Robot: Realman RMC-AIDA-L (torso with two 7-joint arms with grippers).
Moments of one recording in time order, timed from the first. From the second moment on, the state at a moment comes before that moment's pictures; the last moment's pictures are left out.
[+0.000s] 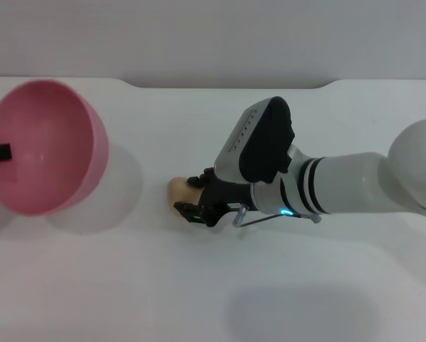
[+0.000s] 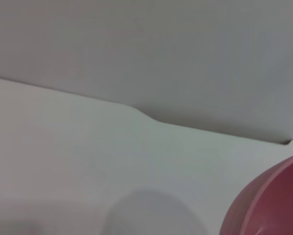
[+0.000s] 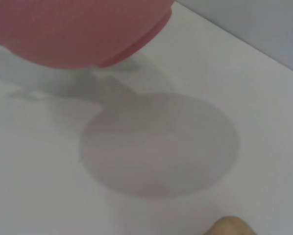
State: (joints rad) left arm -0.27 -2.05 0.76 1.32 -0.94 -1.44 0.73; right arm 0.76 2.09 -2.14 -0.64 -1.41 -0.44 1.75
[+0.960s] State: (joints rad) left arm -0.46 -2.05 0.85 1.20 -0.64 -1.46 0.67; right arm 0.50 2.07 -1.46 -1.01 -1.42 -1.02 1.44
